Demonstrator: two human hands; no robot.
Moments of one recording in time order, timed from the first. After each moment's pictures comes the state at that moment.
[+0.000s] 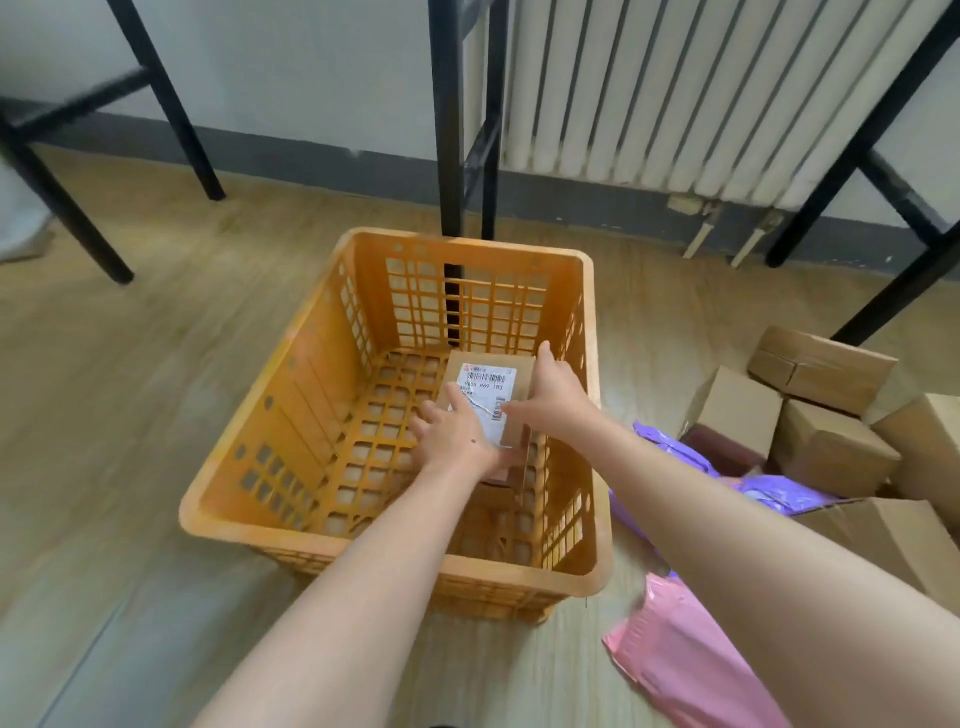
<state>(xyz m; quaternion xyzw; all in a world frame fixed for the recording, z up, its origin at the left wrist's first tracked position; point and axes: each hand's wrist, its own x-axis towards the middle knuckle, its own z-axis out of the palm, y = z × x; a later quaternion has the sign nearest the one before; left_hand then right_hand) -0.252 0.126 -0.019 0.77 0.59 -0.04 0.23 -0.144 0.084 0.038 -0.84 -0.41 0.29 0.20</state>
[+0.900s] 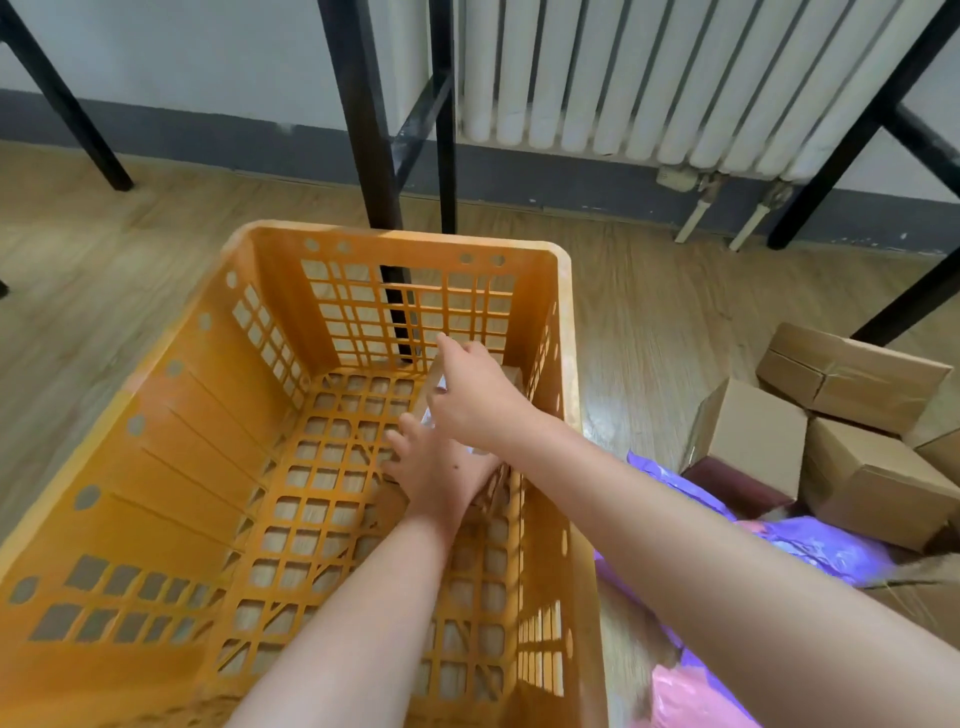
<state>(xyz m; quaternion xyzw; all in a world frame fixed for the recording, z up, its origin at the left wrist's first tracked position) -0.167 0.173 -0.105 0.76 0.63 0.06 0.16 -0.114 0.159 0.020 -0.77 -0.52 0.30 0.21</state>
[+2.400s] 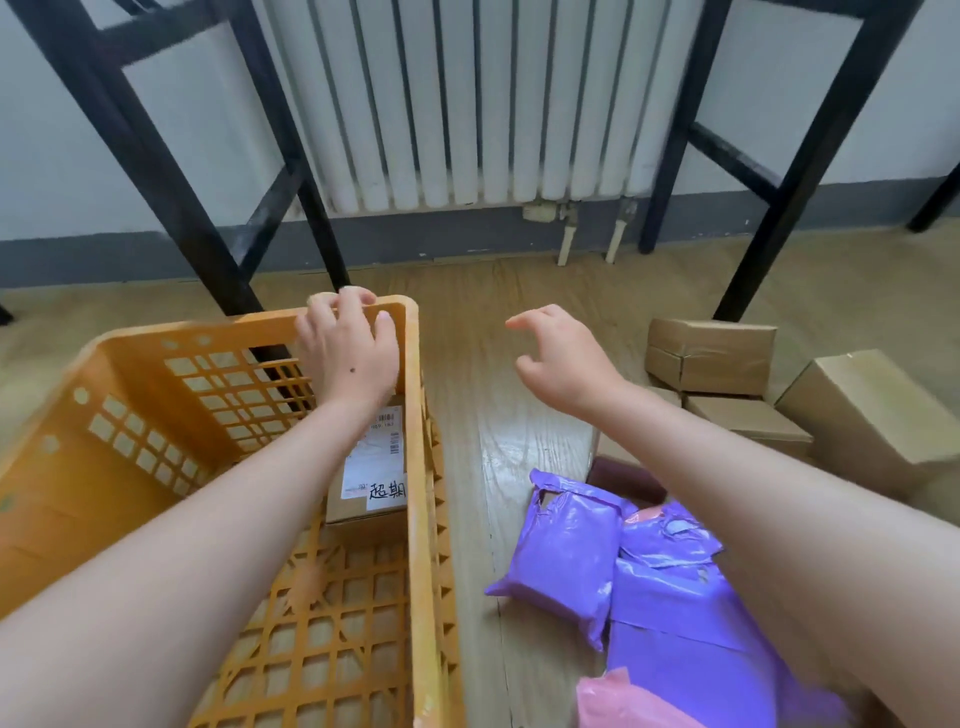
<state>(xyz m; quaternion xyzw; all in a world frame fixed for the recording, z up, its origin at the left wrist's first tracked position) -0.076 0.202 0.031 0.81 0.45 0.35 0.15 0.061 0.050 0.042 -0.84 -0.46 0.08 0.27</state>
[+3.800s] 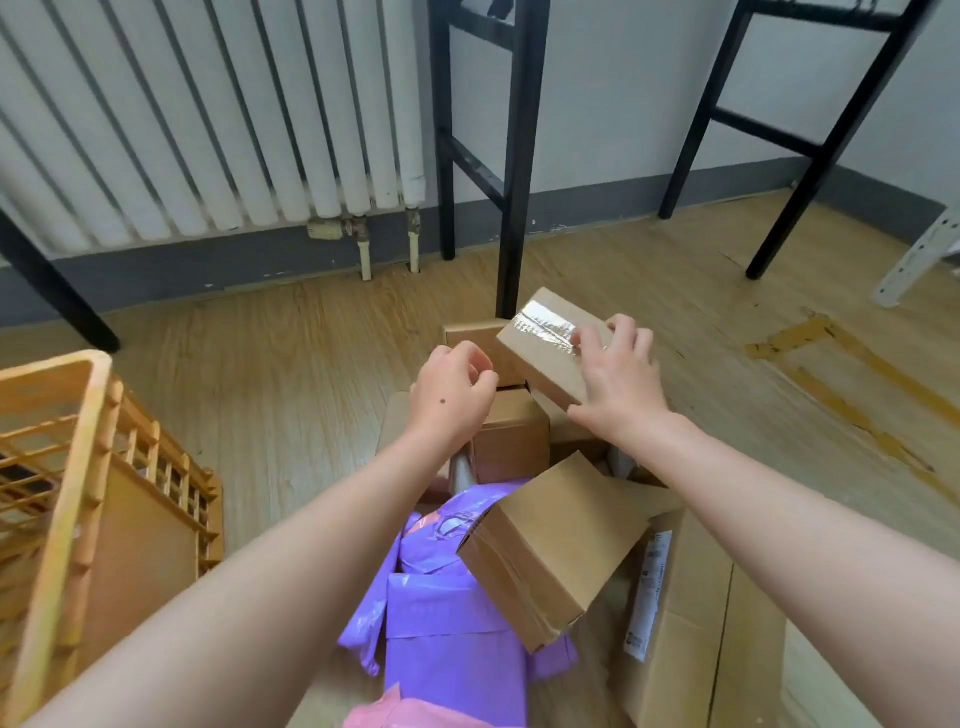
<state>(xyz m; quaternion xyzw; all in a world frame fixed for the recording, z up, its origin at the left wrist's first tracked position) 0.131 -0.058 0.021 0.89 0.21 0.15 0.37 0.218 -0.217 0.030 -0.96 -0.26 -0.09 0.05</state>
